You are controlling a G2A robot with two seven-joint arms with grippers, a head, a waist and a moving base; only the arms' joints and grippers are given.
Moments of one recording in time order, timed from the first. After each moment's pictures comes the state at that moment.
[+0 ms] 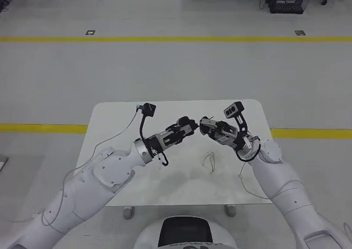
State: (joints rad) left arm 1.20 -0.95 -0.83 -1.80 -0.06 -0.25 -0.23; right arm -1.21 -1.23 1.17 -1.21 0.82 -0.34 1.15
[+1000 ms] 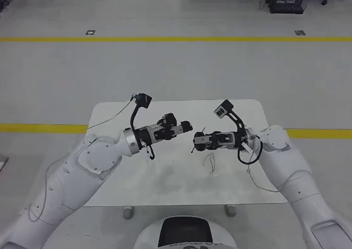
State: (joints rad) left arm 1.15 -0.93 -0.95 -1.79 -0.02 -0.24 -0.50; right arm -1.10 -1.17 1.10 -1.27 0.60 -0.34 1.39
